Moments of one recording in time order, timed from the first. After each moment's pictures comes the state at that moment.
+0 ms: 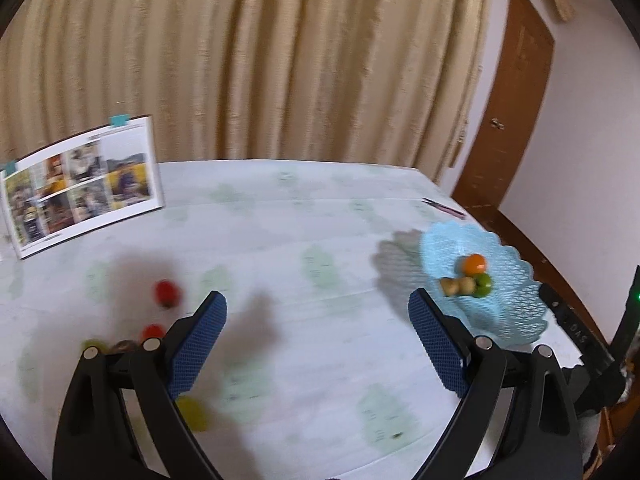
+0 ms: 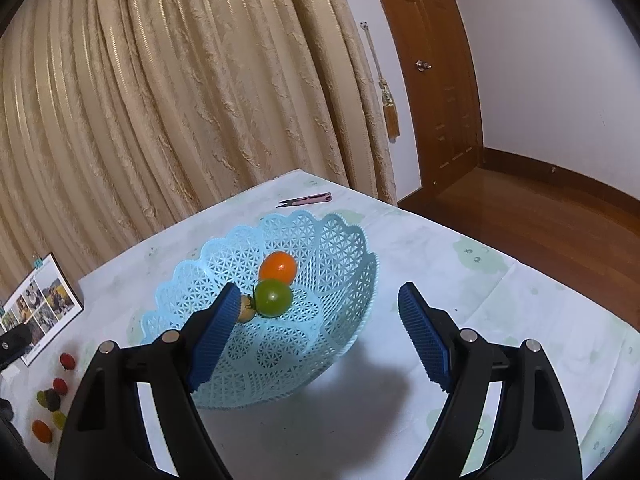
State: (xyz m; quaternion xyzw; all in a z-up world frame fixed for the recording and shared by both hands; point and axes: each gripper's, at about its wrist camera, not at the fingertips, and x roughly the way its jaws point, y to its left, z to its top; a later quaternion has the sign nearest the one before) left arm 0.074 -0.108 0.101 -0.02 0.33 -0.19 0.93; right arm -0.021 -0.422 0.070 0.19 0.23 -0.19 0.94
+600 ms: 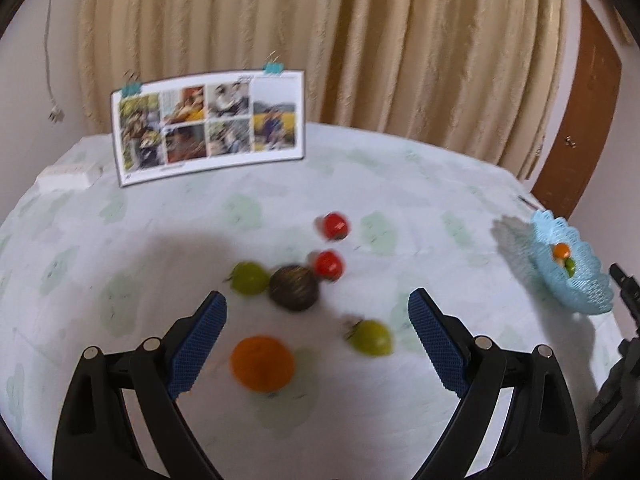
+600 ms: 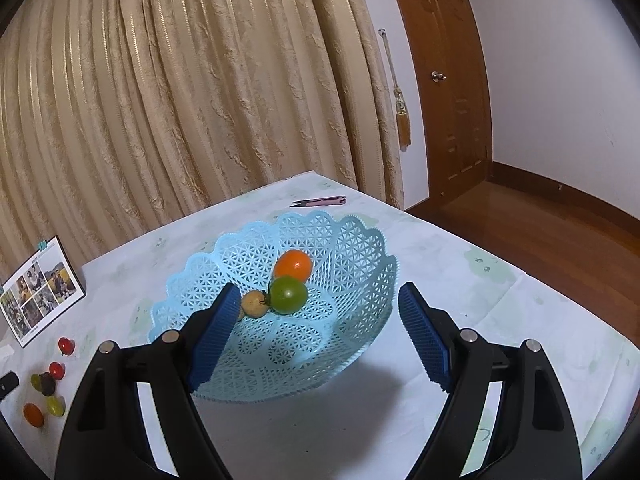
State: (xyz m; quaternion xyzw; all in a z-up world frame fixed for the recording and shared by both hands) left arm 0.040 0.009 0.057 -0.05 0.36 -0.05 0.93; right arm -0.017 -0.410 0.071 0.16 0.23 -0.18 0.94
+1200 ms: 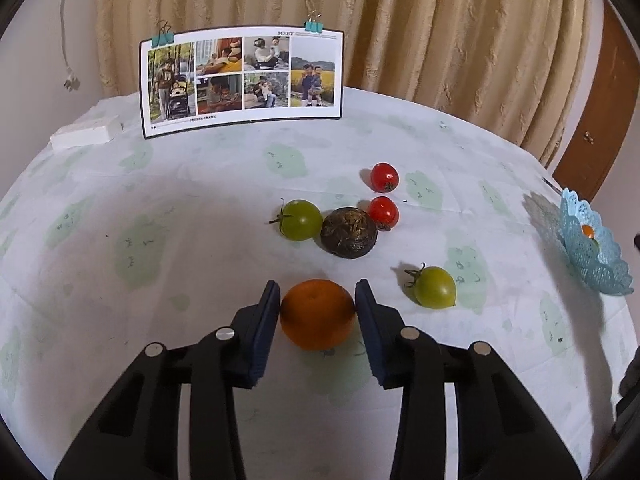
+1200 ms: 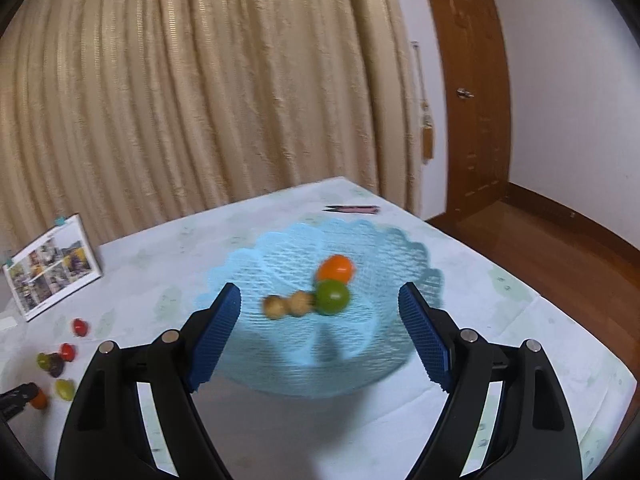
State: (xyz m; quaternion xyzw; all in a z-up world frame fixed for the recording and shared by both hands) left arm 0.031 0.034 0.024 -0.05 0.39 -0.03 0.92; right arm -0.011 -0.368 0.092 0.11 0.23 -0.14 0.96
